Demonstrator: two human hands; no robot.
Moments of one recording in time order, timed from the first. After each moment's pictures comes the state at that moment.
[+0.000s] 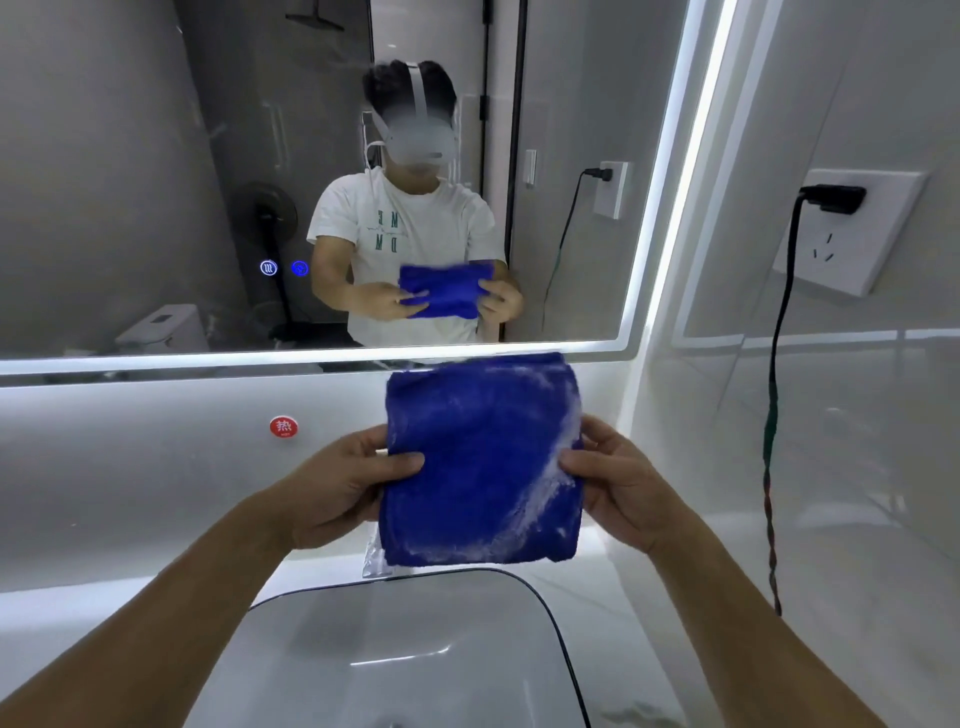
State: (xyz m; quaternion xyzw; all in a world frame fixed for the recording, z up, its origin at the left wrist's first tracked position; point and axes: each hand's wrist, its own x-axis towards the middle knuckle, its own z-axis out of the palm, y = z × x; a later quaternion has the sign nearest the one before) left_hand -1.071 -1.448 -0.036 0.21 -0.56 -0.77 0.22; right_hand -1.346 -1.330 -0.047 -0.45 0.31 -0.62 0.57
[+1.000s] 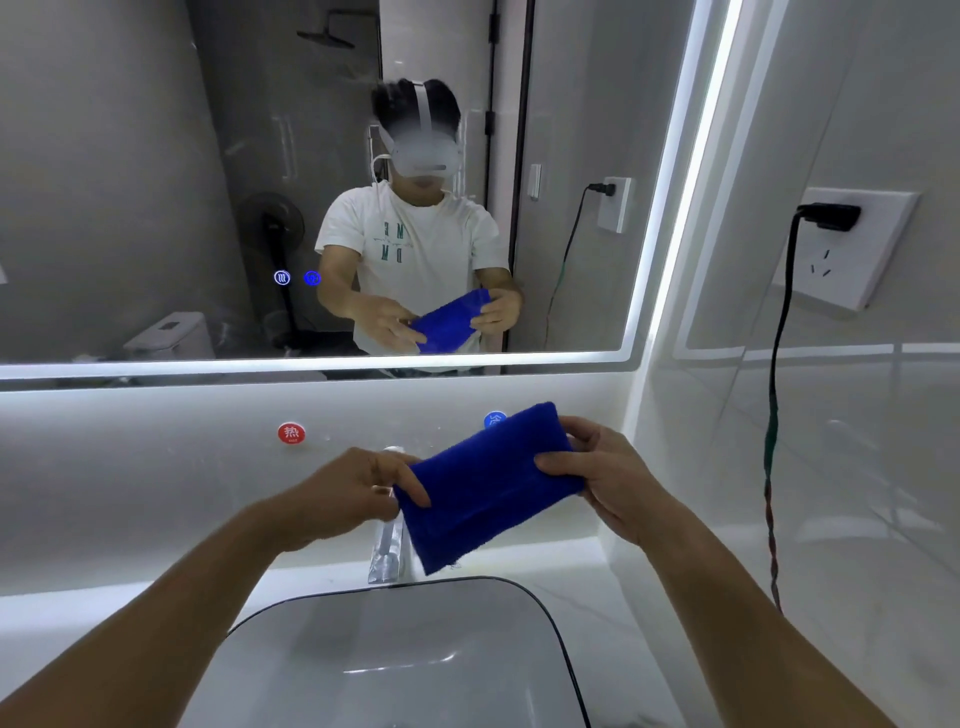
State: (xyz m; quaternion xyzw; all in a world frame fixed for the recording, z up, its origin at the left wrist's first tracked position) left_hand -1.059 -1.452 -0.041 0.27 -0.78 -0.53 0.20; right_hand -1.333 -1.335 -0.031 -0.49 0.50 -0.57 0.44
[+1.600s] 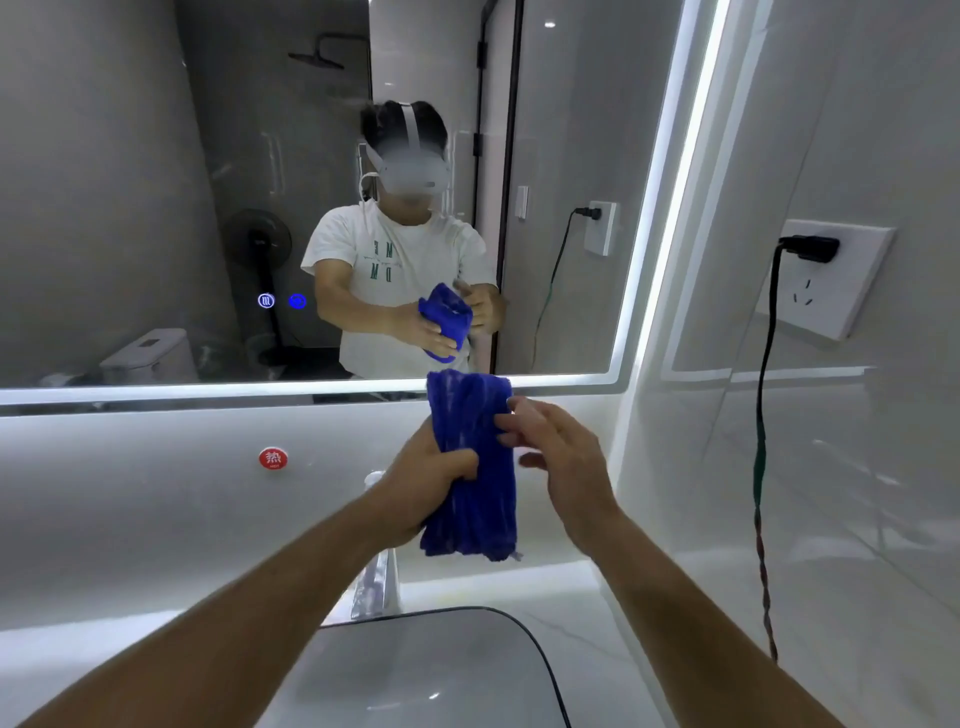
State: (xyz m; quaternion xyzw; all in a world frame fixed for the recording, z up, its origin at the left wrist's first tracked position) left_hand -1.149 -1.435 -0.017 0.23 -0.68 -0.60 0.35; right_hand -1.293 -1.352 -0.006 -0.48 0.51 -0.65 0.28
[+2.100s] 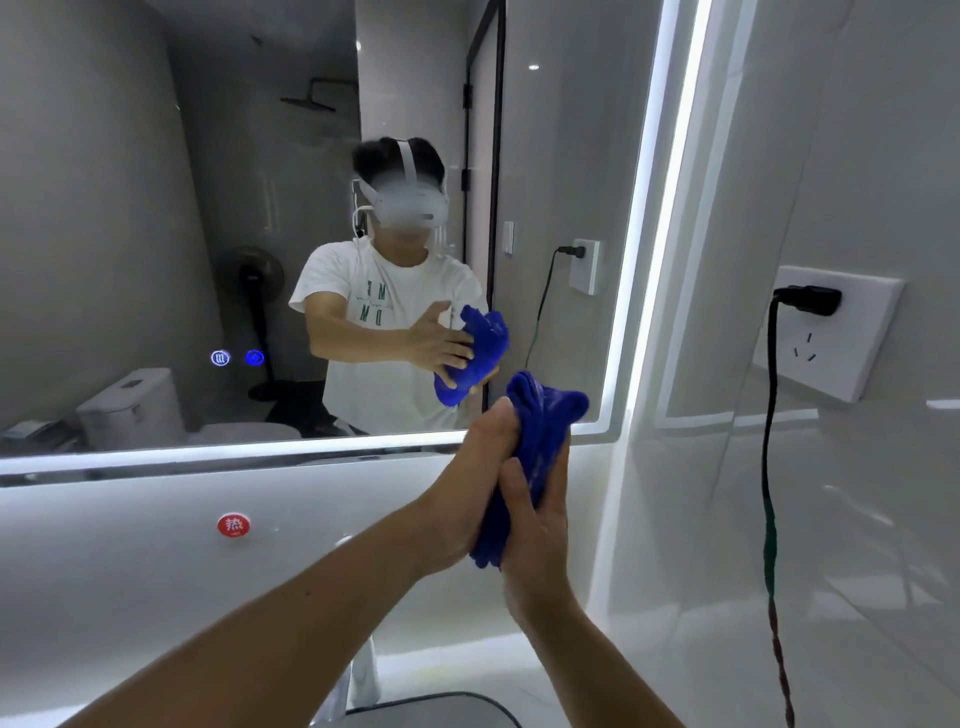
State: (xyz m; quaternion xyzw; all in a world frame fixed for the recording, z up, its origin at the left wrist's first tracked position) left_hand -1.228 -1.441 0.029 0.18 -0.63 -0.69 0.31; right_hand -1.290 -1.397 -0.023 -0.40 0.39 -0.79 0.26
